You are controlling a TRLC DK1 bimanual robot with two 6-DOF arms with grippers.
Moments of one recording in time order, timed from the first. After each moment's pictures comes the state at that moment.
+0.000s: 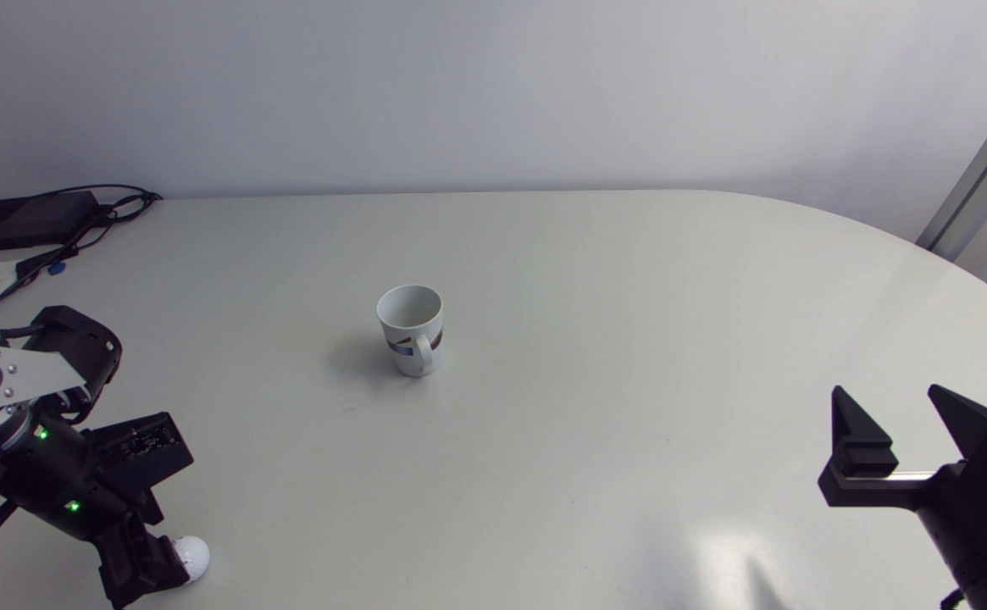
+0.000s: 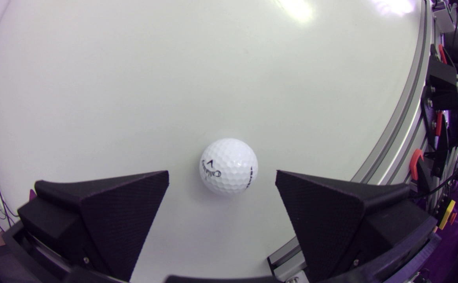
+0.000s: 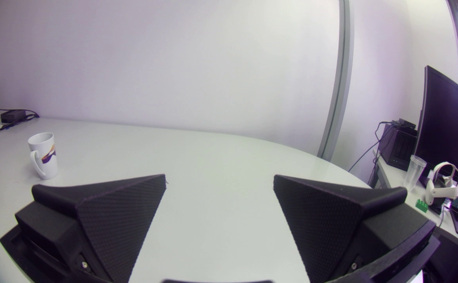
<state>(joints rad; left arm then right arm) 0.10 1.25 0.63 -0.93 0.05 0.92 -0.05 0.00 0.08 -0.14 0.07 -0.11</state>
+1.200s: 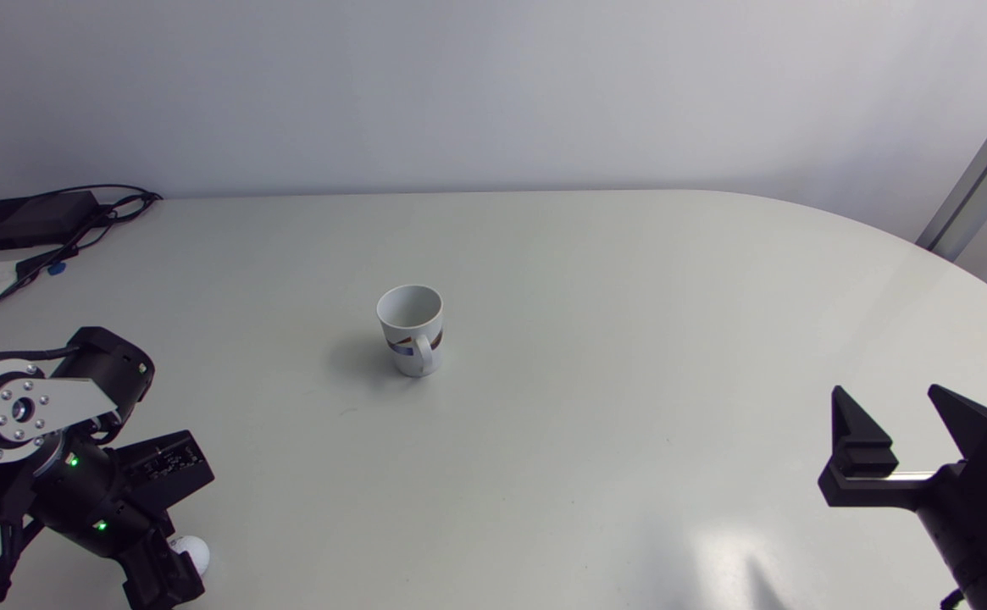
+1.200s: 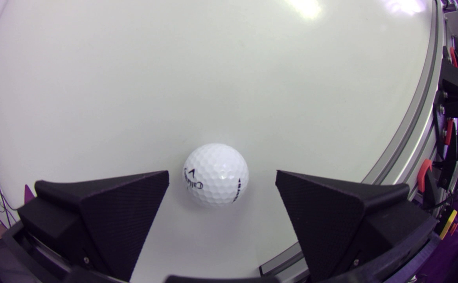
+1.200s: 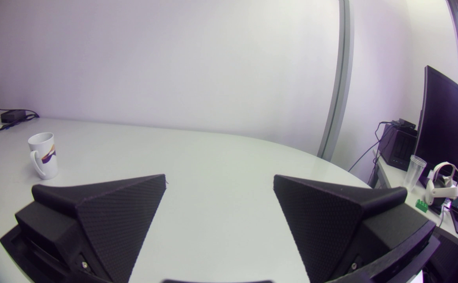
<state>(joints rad) 0.01 1.25 0.56 -0.86 0.00 0.81 -0.05 0.00 0.08 -0.14 0.07 -0.11</state>
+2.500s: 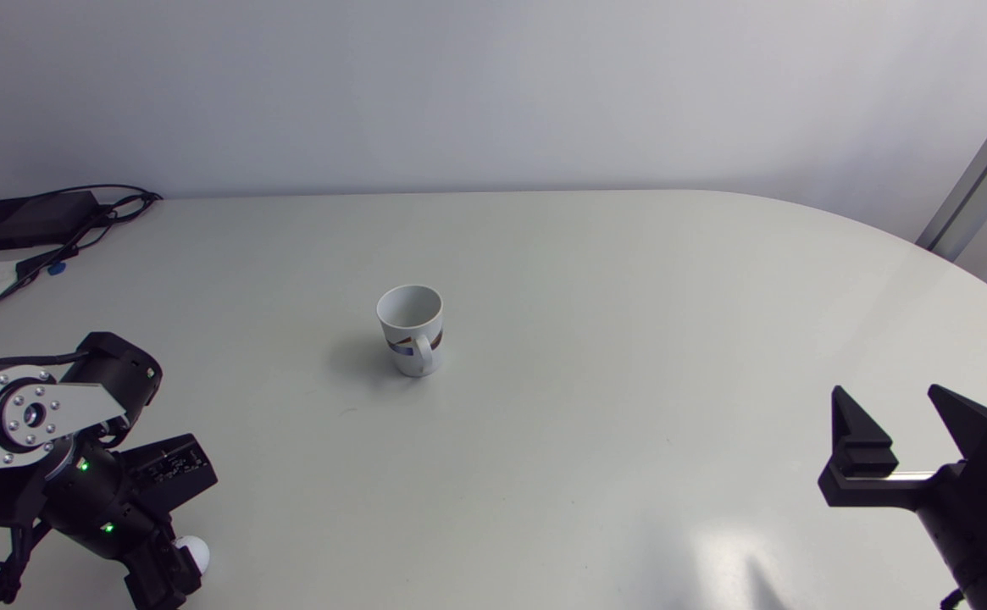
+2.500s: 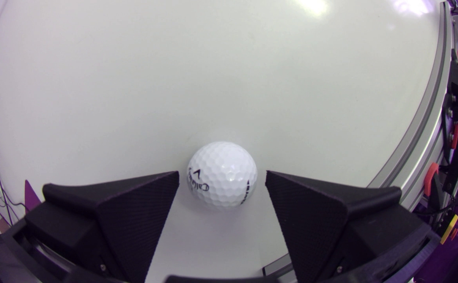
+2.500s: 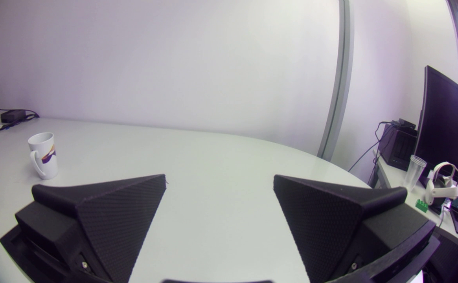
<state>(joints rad) 0.01 1.28 0.55 -0.82 -0.03 0.78 -0.05 0.00 0.08 -0.14 0.07 -0.11</state>
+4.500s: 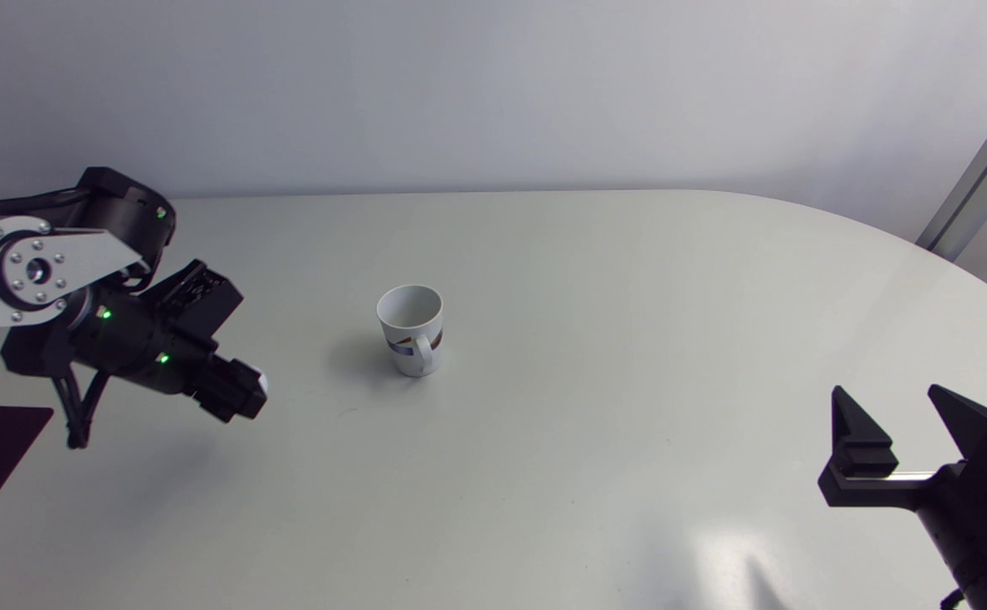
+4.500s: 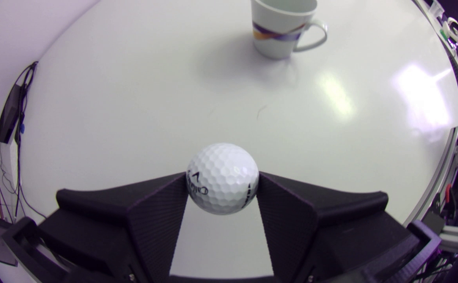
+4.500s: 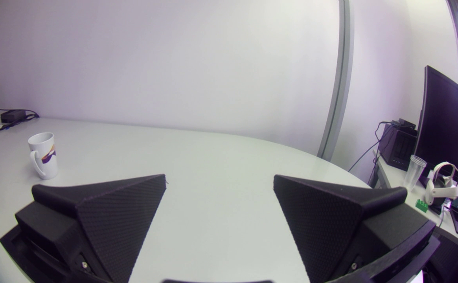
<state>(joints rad) -0.11 1.38 0.92 -0.68 0.05 0.39 -0.05 0.00 0.08 -0.14 0.07 -0.11</state>
